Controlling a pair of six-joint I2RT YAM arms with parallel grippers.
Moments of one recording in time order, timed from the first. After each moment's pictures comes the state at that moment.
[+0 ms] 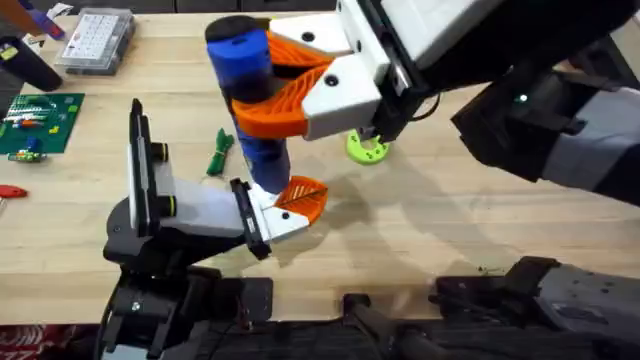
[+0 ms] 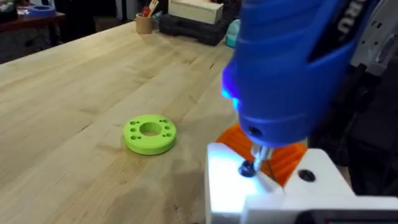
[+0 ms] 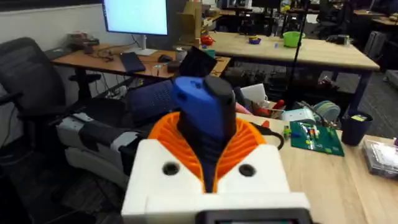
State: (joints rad) left arm -0.14 0.03 0.00 -0.09 1.05 -0.04; right arm 0.68 1.33 0.88 0.77 -1.14 0.26
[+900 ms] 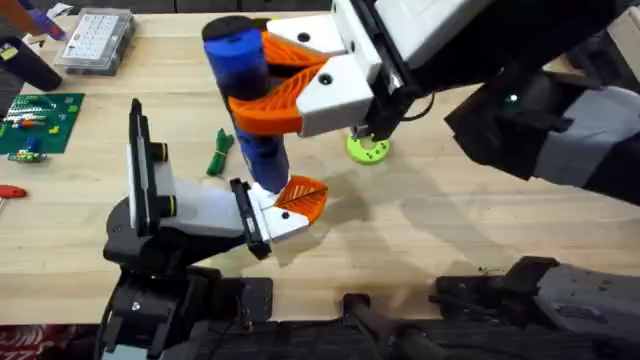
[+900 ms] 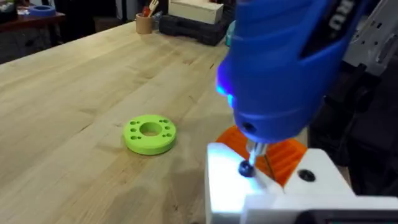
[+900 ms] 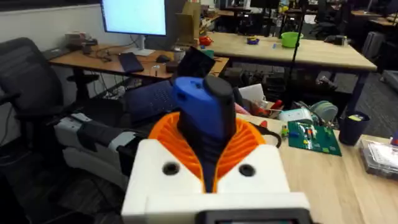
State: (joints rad) left arm -0.14 0.03 0.00 -0.09 1.05 -0.04; right arm 0.68 1.35 0.88 0.79 -1.13 0.26
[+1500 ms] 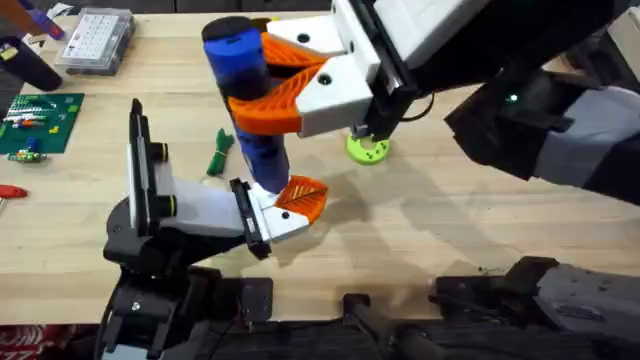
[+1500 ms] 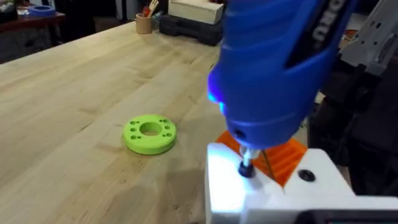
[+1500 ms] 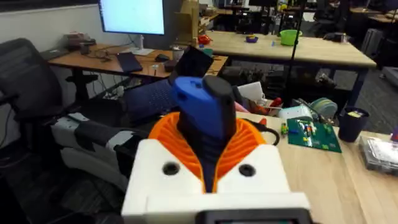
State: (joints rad) left arm -0.14 0.03 0.00 -0.09 1.05 -0.04; right arm 0.68 1.35 0.88 0.78 -1.13 0.26
